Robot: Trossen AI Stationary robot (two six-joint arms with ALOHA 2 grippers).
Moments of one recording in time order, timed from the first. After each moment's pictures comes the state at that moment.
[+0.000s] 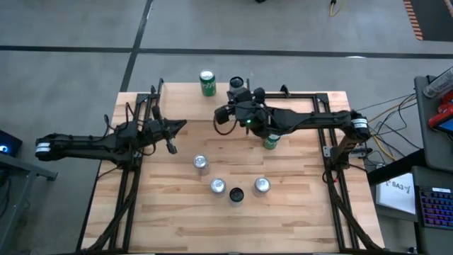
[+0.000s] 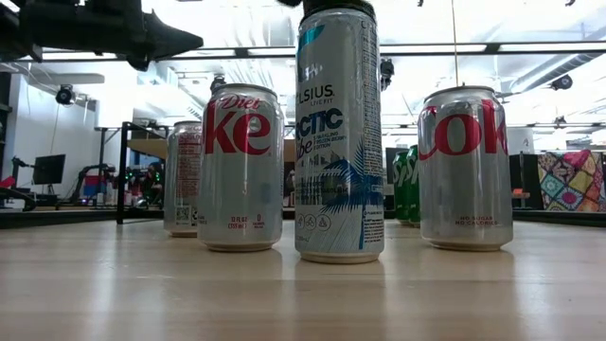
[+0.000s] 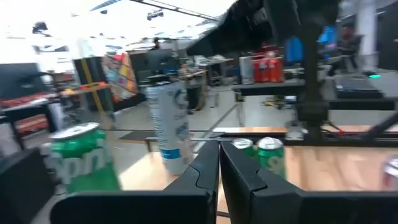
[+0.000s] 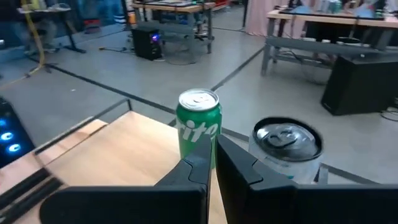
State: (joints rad) left arm 0.10 0.61 0.31 0.43 -0.29 0.19; right arm -0.06 1.72 1.63 -0.27 0.89 0.35
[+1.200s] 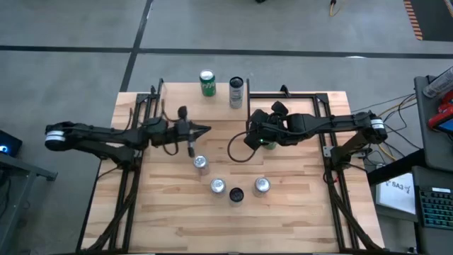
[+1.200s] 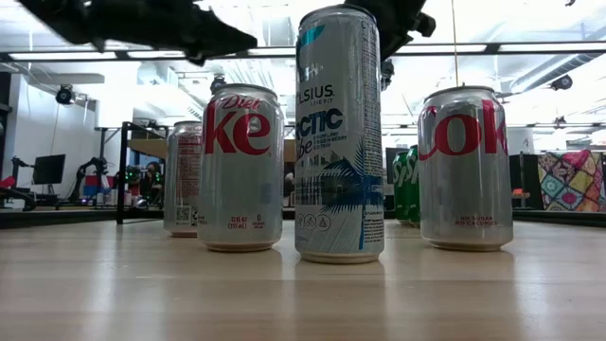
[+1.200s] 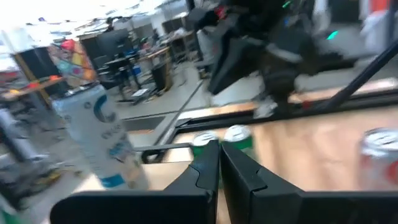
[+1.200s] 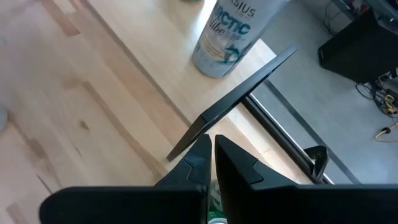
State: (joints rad) left arm 0.11 1.08 0.57 0.49 -0.16 0.27; right arm 0.03 1.57 1.51 -0.98 0.70 0.45
